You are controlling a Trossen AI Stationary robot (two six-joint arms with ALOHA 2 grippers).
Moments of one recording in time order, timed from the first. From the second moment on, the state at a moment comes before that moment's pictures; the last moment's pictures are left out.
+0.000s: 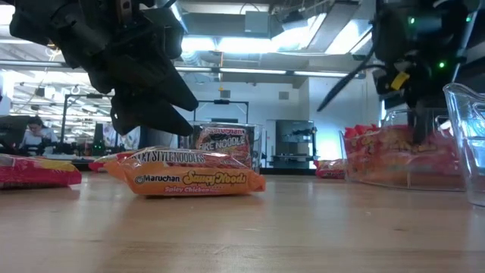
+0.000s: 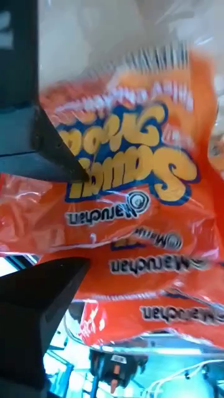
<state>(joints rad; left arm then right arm) -0.43 1.60 0.67 0.32 -0.31 -0.82 0.14 1.32 0.77 -1.19 0.55 0.57</state>
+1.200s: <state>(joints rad) -0.61 1.64 0.67 0.27 -0.46 -1.15 0.13 1.75 0.98 0.17 0.15 0.18</state>
